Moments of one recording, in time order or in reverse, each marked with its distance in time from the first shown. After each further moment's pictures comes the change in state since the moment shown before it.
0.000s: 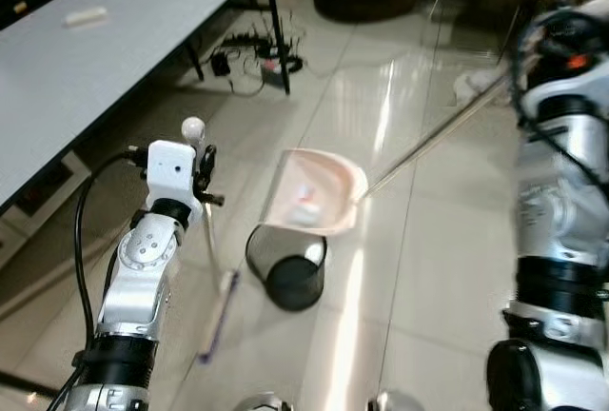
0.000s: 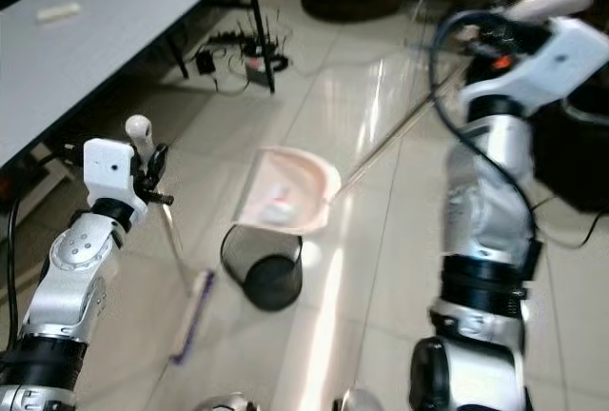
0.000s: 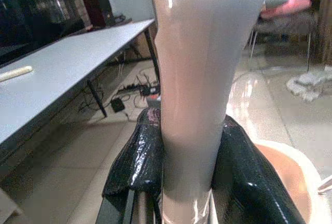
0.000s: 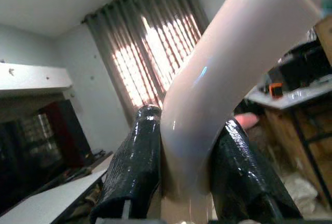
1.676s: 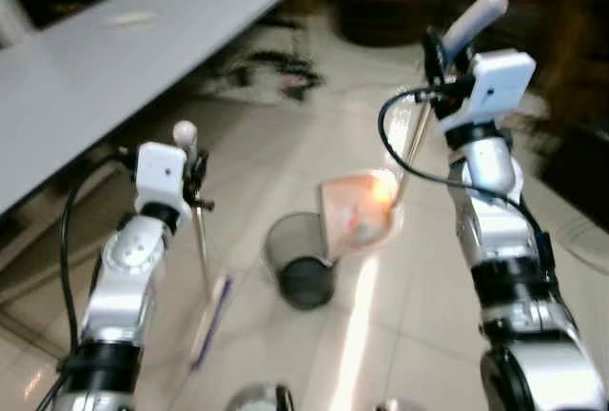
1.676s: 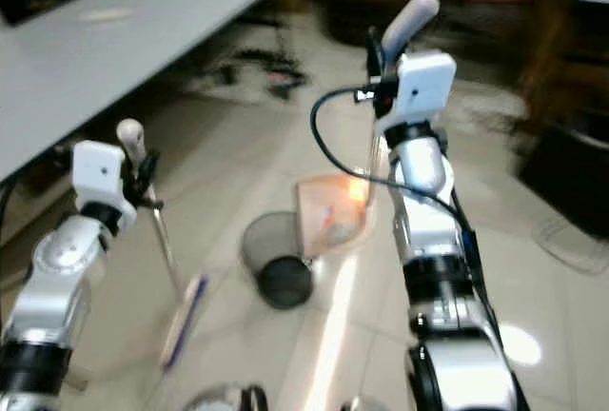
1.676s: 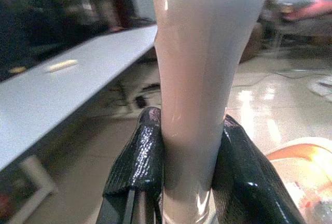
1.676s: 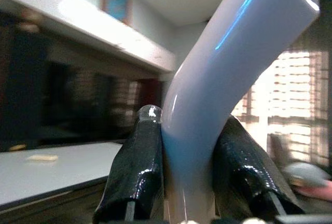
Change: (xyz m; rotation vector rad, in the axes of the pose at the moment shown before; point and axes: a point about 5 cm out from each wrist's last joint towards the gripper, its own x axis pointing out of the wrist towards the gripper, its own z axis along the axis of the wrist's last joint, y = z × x) left arm -0.012 0.013 -0.002 0.032 0.029 -0.011; right arm -0.019 0.060 -0.062 -0.292 -0.010 0.450
